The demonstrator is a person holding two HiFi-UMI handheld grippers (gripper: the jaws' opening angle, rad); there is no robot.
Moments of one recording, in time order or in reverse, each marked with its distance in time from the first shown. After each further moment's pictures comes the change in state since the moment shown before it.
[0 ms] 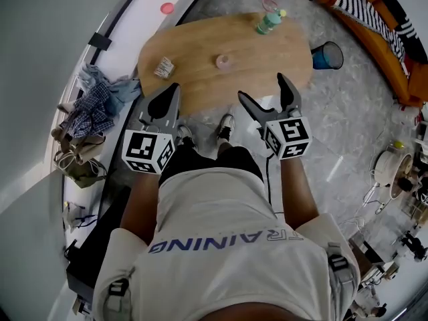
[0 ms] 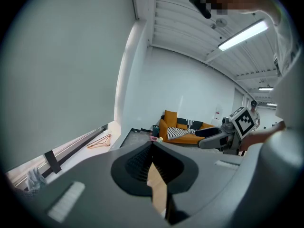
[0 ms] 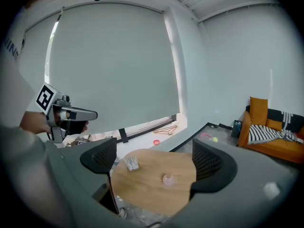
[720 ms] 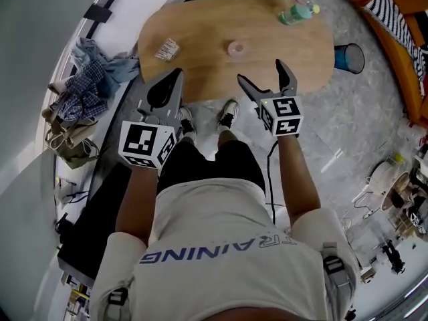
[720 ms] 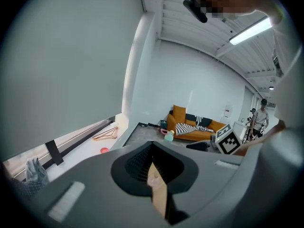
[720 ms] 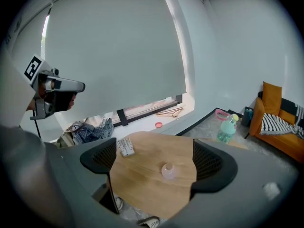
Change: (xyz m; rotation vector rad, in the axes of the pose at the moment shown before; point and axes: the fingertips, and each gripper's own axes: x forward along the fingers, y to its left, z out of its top) left arm 0.058 0.044 -0.044 -0.043 0.048 0.083; right arm 0.134 -0.033 -0.101 -0.013 0.176 0.078
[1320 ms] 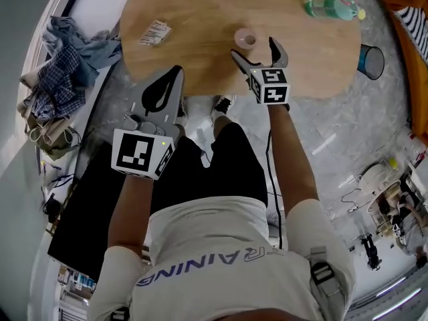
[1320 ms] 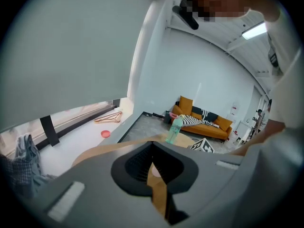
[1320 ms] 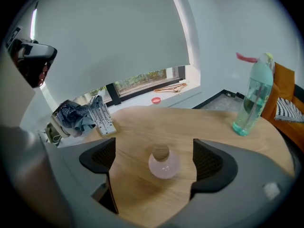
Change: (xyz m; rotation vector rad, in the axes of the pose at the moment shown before) left arm 0.083 0.040 -0.106 -0.078 0.103 0.052; right arm 0.195 -0.049 -0.144 0.001 0.183 0.048
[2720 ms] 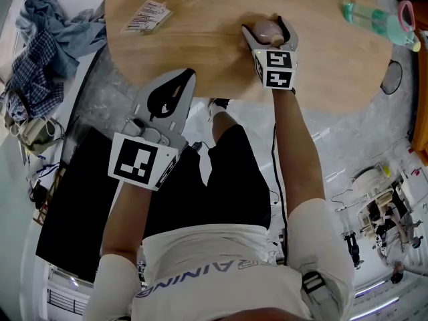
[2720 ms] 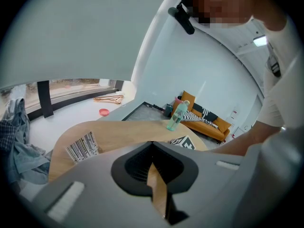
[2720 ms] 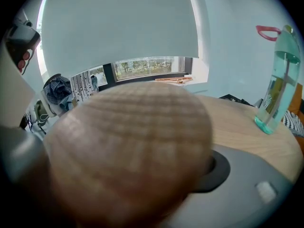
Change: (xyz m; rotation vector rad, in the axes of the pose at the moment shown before) left arm 0.046 0.017 -0.101 -0.113 0.076 -0.032; right arm 0.112 -0.022 -0.047 -0.142 0.015 -0.040
